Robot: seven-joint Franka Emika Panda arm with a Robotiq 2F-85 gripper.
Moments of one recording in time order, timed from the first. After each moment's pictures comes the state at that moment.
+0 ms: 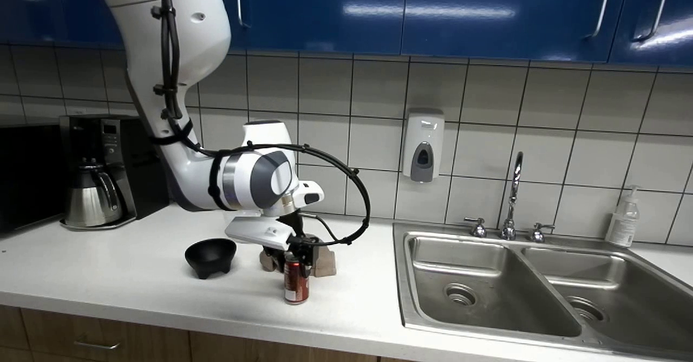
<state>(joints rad) -0.06 0.26 -0.17 -2.44 -0.17 2.91 0.16</state>
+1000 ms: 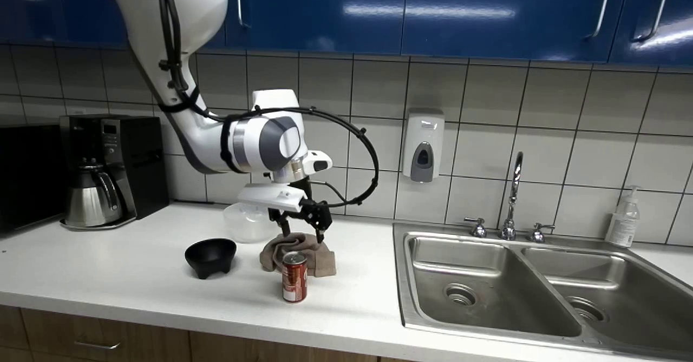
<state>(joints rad) -0.05 0.18 -0.17 -2.33 -0.13 2.76 0.09</state>
